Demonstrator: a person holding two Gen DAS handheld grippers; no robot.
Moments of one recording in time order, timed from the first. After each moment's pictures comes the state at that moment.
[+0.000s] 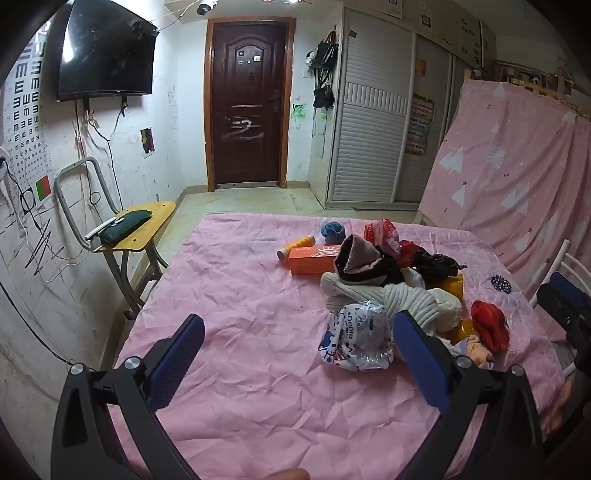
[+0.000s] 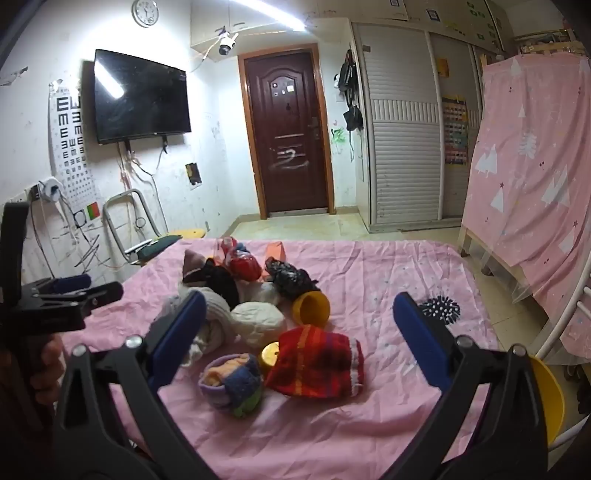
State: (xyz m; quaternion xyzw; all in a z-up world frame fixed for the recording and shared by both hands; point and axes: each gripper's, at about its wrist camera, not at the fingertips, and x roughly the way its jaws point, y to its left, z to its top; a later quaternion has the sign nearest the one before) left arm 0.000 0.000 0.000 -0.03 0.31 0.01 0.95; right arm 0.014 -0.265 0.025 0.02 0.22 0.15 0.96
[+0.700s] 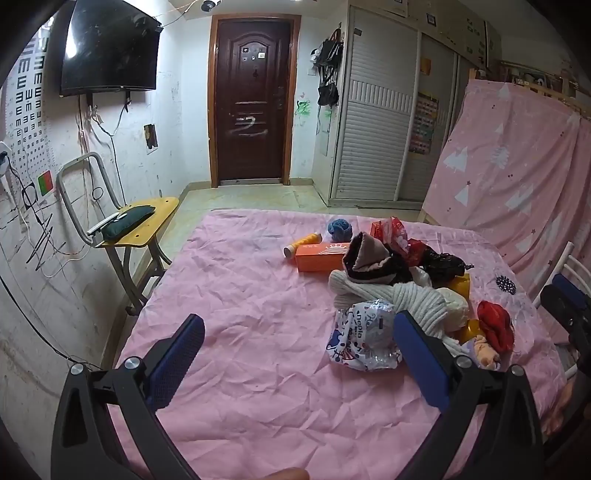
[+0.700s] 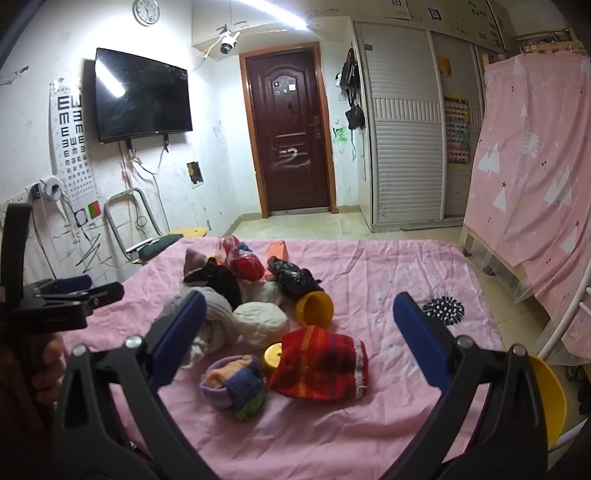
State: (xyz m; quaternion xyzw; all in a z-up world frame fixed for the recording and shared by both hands) left arm -0.002 0.005 -0.007 -0.03 0.31 0.01 0.95; right arm 0.018 -0.260 0.019 0.03 0.22 0.15 0.96
